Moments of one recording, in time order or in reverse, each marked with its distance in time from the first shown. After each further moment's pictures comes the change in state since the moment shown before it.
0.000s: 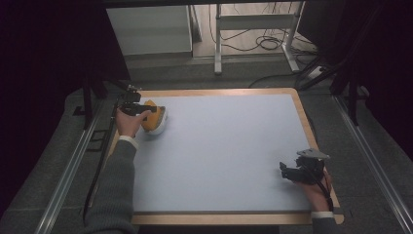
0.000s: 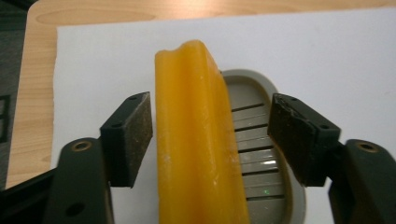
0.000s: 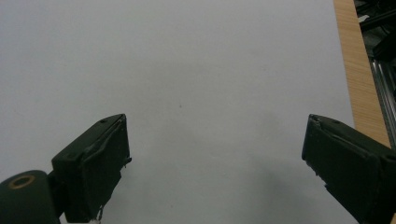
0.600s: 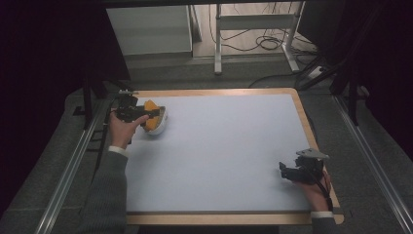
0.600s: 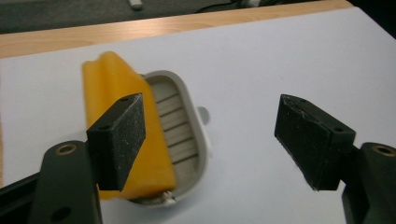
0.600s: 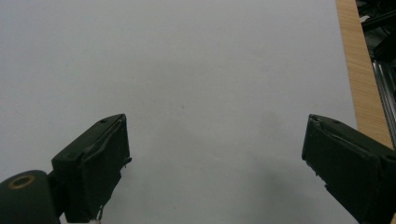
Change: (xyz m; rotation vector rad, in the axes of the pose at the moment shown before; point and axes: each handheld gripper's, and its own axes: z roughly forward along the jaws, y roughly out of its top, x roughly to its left) left arm -0.024 -0.022 -0.055 -0.081 -0.209 0.134; right arm 0.002 0.001 0.000 0.001 -0.002 -0.004
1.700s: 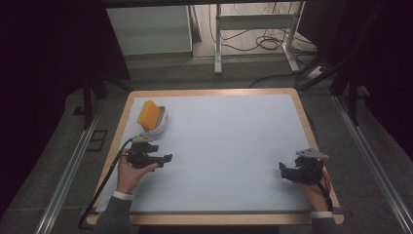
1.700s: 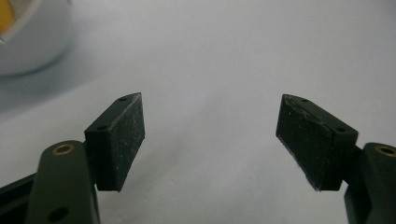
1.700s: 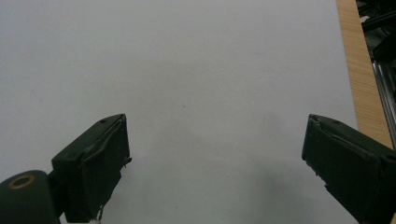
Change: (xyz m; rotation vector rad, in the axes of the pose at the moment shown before) left arm -0.055 -0.117 0.003 0.093 -0.130 0.154; right arm 0.001 0.000 -0.001 0.001 0.001 -0.003
